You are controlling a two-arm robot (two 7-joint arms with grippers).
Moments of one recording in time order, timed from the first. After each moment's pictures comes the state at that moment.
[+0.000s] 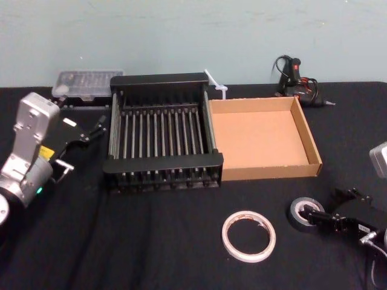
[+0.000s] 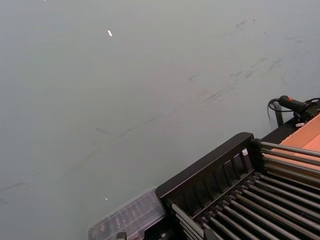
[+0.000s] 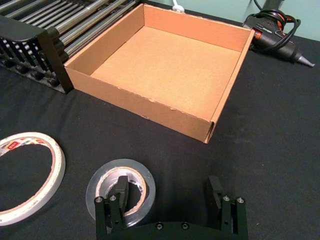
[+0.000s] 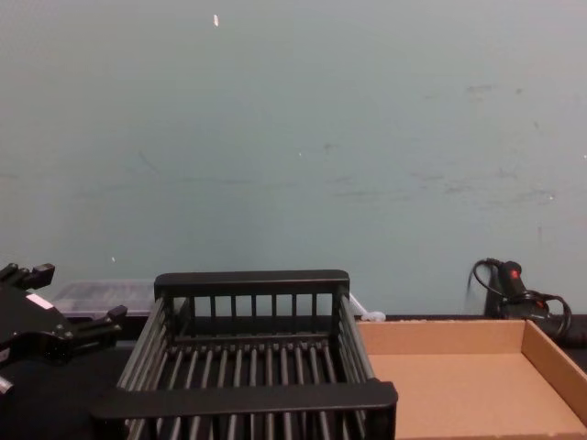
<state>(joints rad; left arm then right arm) -0.20 0.60 0.45 -1.41 -0.25 -0.12 0.03 -0.17 0.62 -0.15 -1.73 0.39 0.38 0.32</state>
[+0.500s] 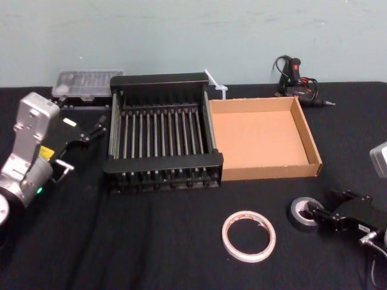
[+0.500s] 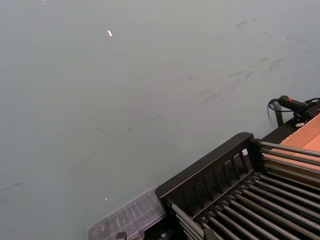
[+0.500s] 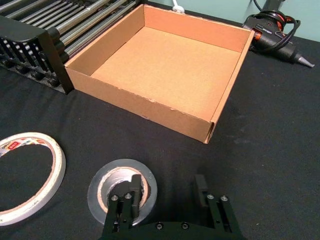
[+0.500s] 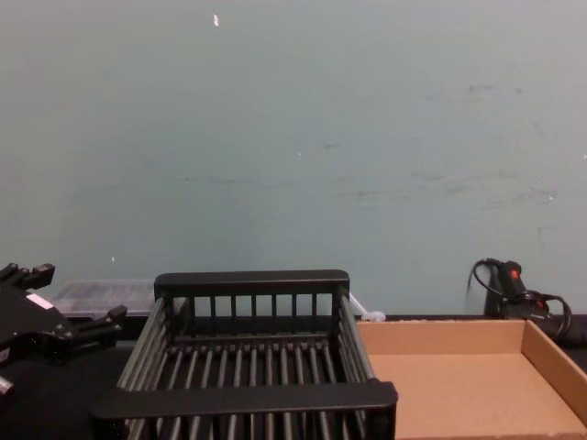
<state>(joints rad) -0.20 0.60 0.45 -1.41 -0.25 -0.12 0.03 -0.17 0.62 -0.15 -1.73 0.39 0.38 0.32</state>
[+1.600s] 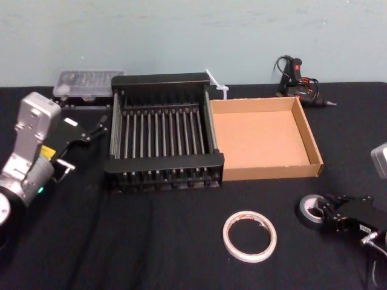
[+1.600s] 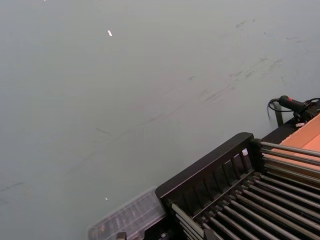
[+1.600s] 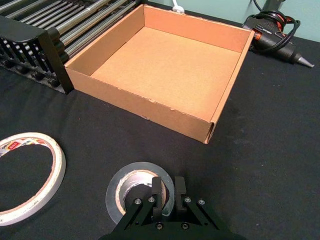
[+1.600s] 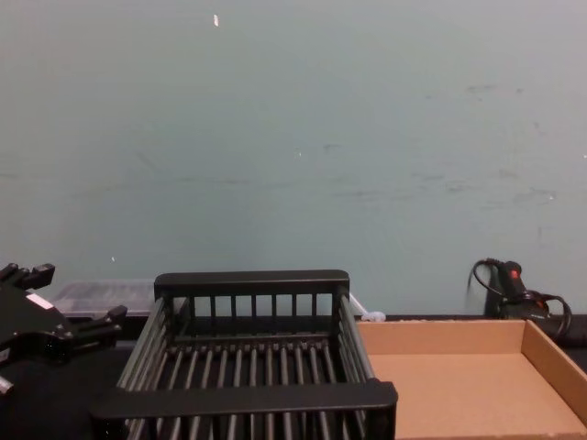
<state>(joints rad) -0.20 0.60 0.45 -1.41 -0.25 -0.12 0.03 -0.17 0.62 -0.15 -1.73 0.39 0.38 0.32</state>
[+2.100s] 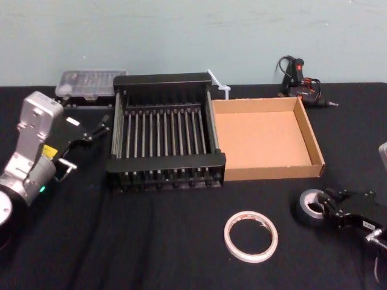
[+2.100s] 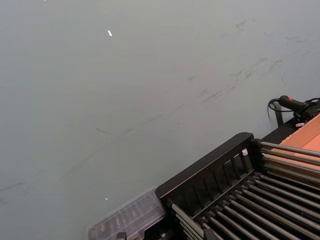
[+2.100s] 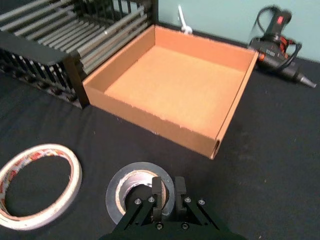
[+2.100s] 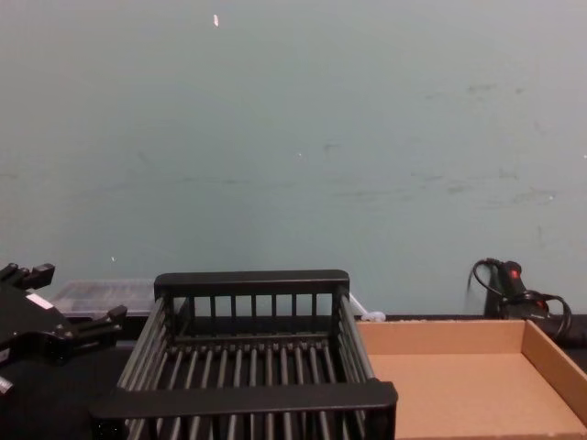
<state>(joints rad) -0.20 0.60 0.45 -1.41 -0.25 -0.12 0.03 -0.19 0.64 -0.14 -1.77 0.41 0.36 0.34</state>
